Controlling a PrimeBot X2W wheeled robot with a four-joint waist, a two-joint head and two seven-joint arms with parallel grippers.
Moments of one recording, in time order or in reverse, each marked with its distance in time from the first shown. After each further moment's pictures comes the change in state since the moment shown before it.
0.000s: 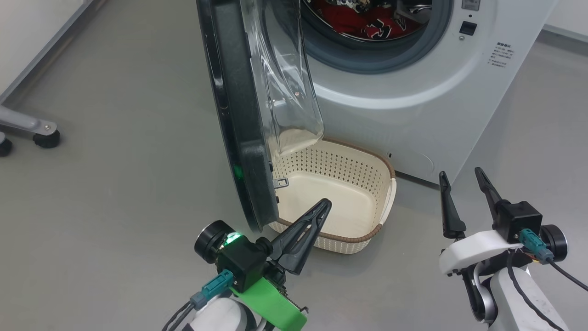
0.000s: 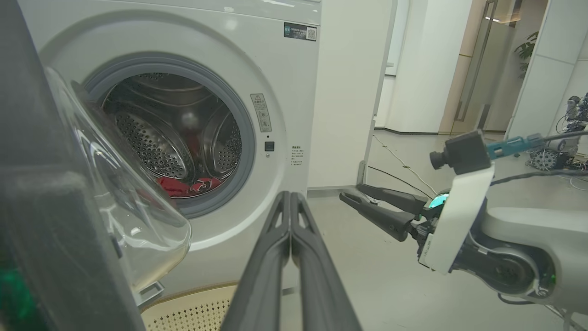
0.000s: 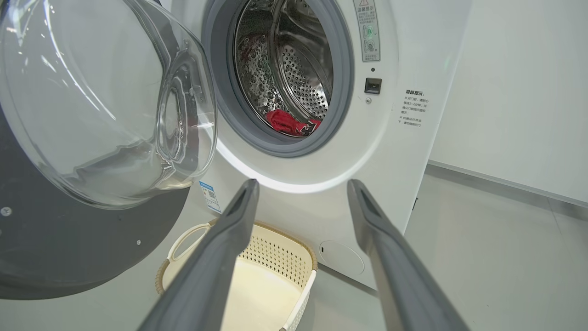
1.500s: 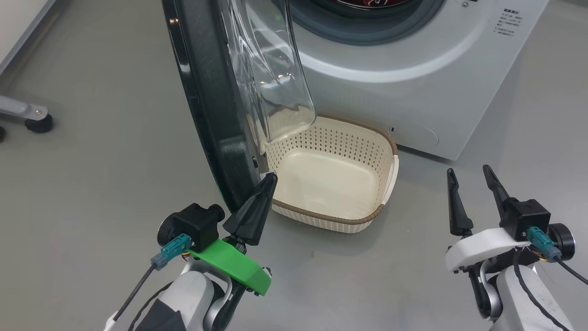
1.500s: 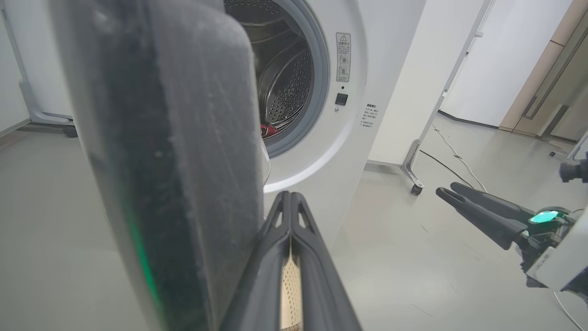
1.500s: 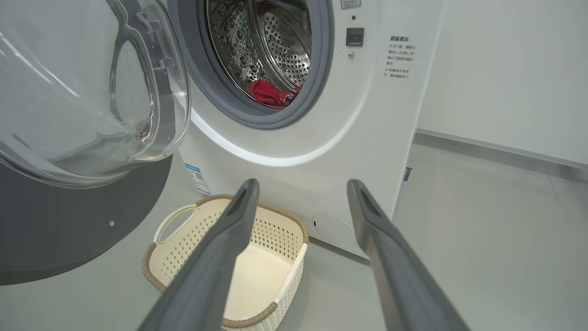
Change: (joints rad) left arm -0.060 -0.005 0.149 0.217 -0.114 0.036 0.000; right arm -0.003 0.020 -0.068 0.006 -0.042 0.035 0.000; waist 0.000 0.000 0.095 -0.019
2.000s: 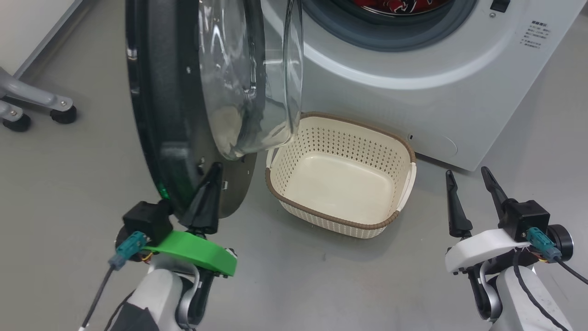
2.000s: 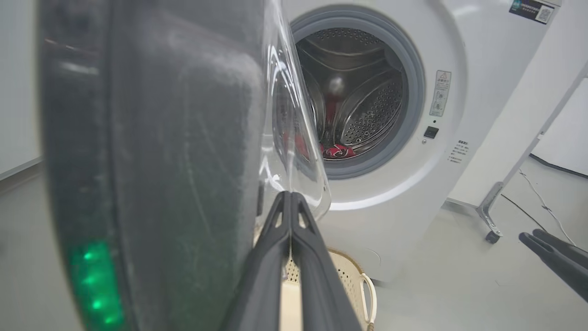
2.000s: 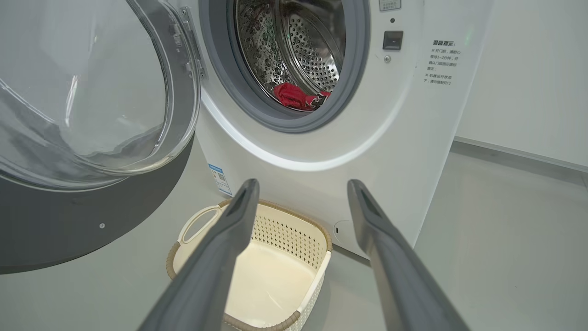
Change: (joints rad) left arm 0.034 -0.019 0.164 0.013 -0.008 0.072 0.000; right arm 0.000 0.006 -0.010 0.011 -0.001 0.018 0.000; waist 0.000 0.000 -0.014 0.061
